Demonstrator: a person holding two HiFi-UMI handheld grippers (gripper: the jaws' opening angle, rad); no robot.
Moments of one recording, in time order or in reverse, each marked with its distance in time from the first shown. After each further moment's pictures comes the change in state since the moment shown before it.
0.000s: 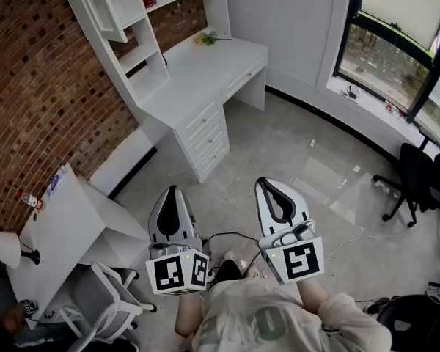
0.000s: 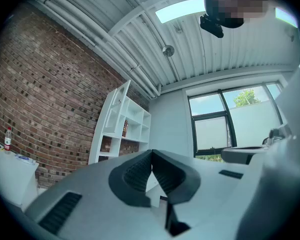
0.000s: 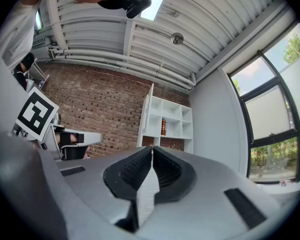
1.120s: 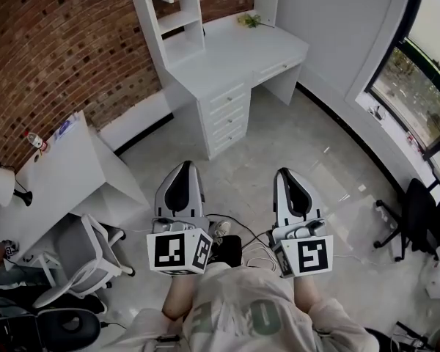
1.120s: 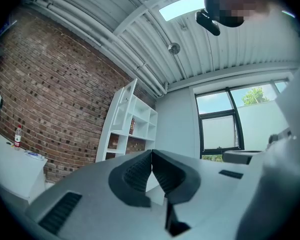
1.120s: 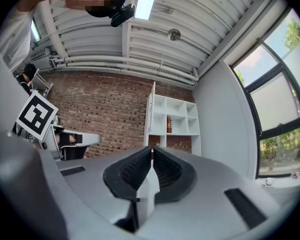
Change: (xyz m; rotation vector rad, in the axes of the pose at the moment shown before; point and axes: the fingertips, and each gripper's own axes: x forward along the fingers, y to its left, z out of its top) left arm -0.005 0.007 -0.010 -0.019 0.013 0.077; right arm 0.007 -0.012 -0.016 0.034 0.027 0.069
